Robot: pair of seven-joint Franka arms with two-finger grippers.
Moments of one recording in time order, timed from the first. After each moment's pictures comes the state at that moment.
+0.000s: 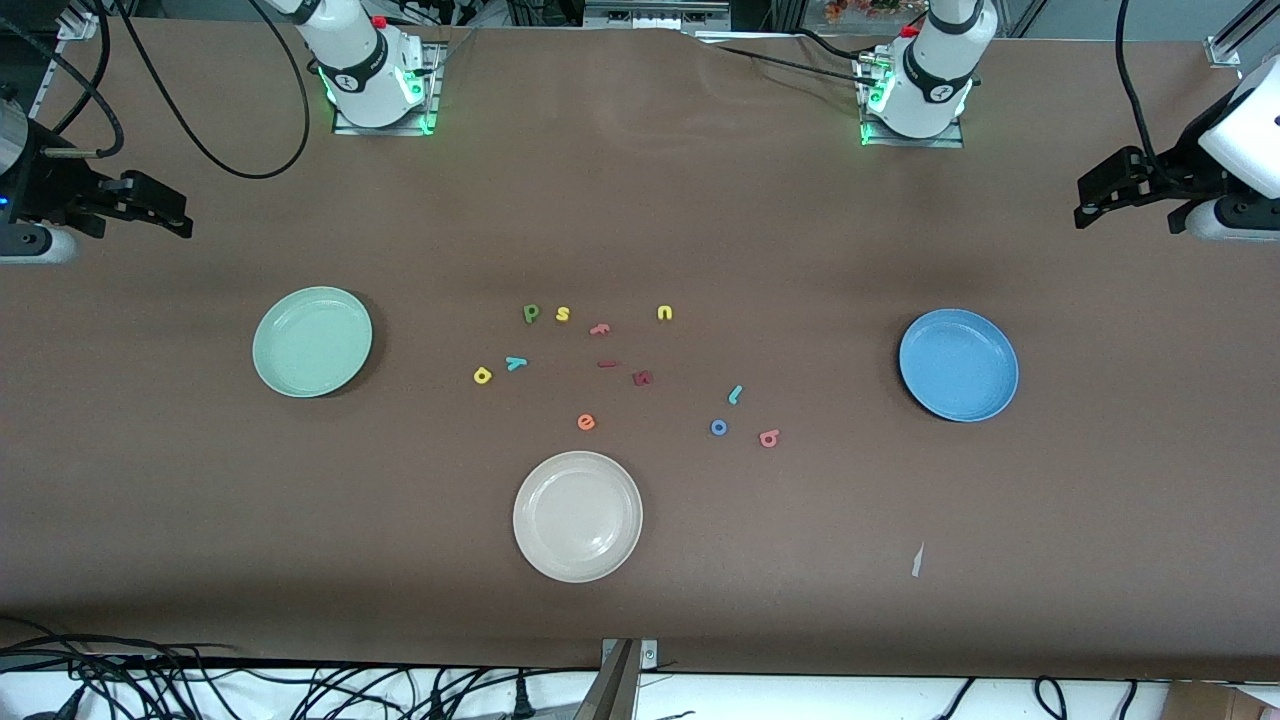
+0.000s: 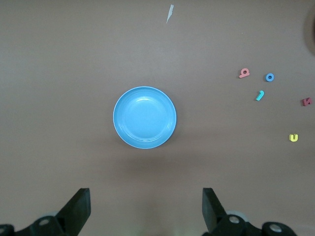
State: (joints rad) left arm -0.07 0.00 0.01 -1.51 0.00 1.45 -0.02; right arm 0.09 0.01 -0.08 -1.61 -0.01 1.52 -0.01
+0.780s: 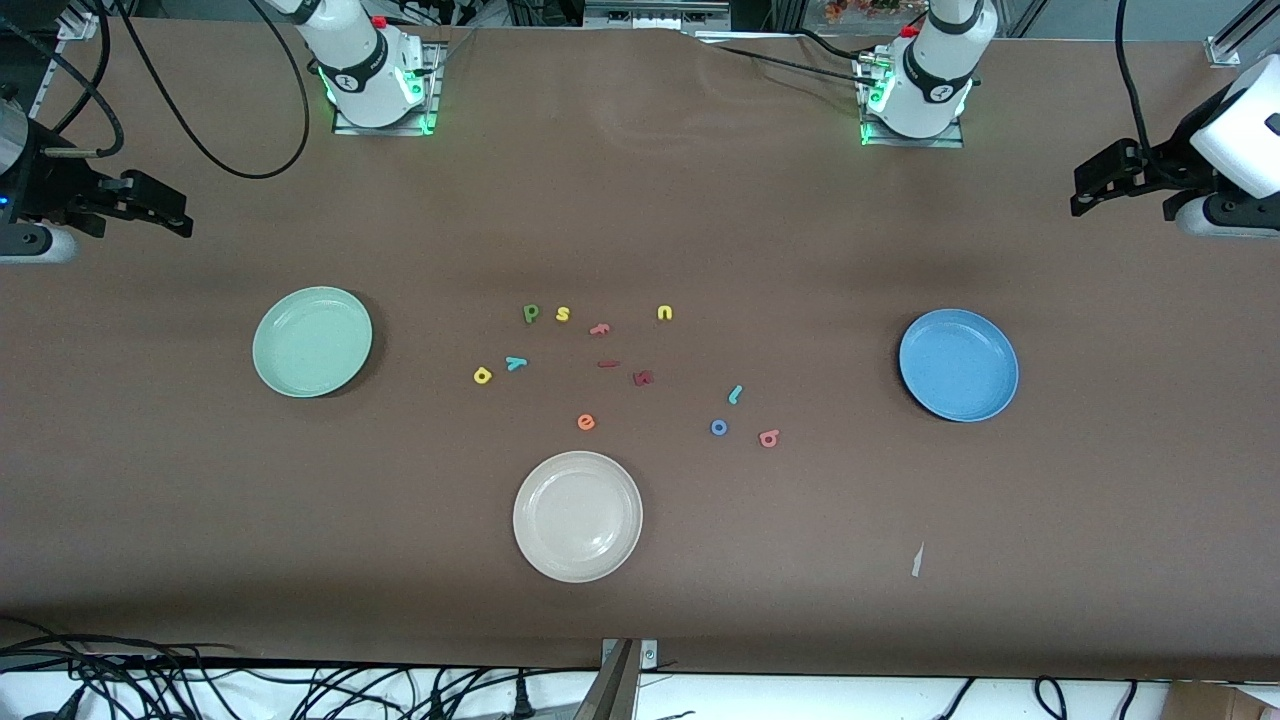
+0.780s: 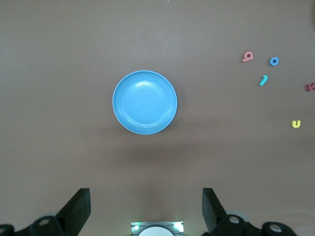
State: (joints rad) left arm -0.07 0.00 0.01 -1.51 0.00 1.38 -0.02; right arm 0.09 0.01 -0.08 -1.61 -0.01 1.52 -0.01
